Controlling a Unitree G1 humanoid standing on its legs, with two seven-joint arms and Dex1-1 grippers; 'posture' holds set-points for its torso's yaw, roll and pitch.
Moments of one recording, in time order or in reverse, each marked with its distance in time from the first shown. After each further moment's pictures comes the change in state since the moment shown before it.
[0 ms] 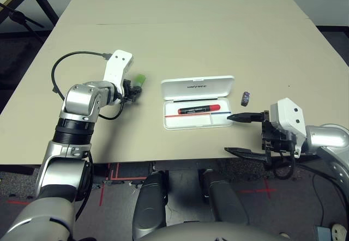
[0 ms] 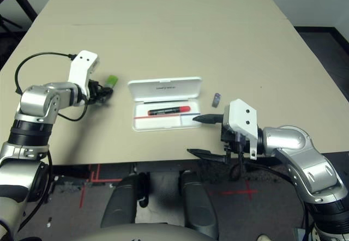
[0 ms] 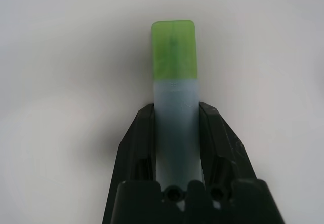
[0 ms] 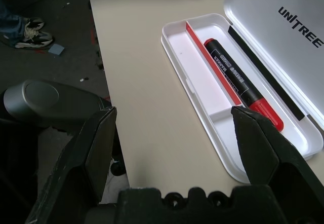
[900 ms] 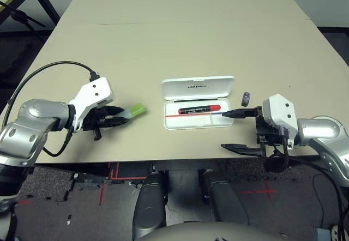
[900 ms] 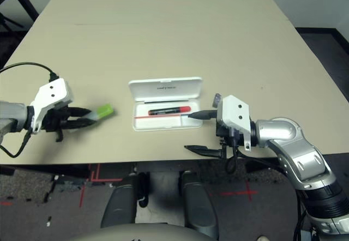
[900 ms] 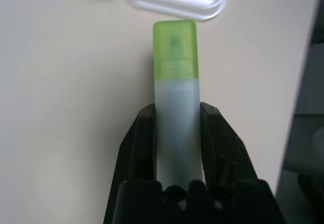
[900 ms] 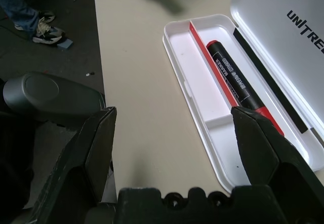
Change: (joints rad) left arm 0.458 0.479 0.053 -0.362 -0.089 -0.660 -0.764; right arm -0.100 0.012 0.069 0.108 -0.034 -0.052 0.057
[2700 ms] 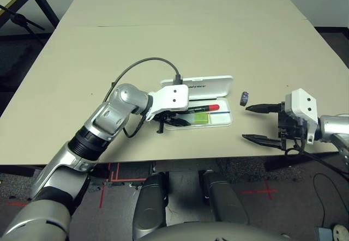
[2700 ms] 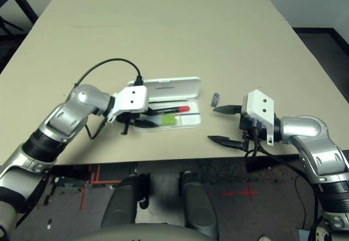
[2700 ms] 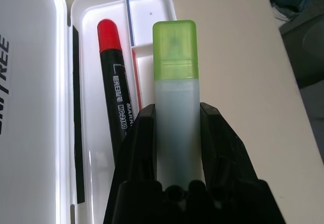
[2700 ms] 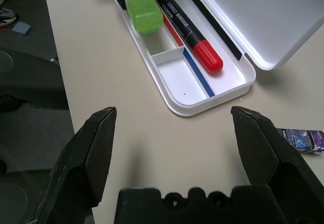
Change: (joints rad) left arm -0.457 -0.502 -0.472 0.213 0.285 -0.034 0.001; right arm 0.034 -0.056 -0.115 0.209 -0.042 -0.126 0.044
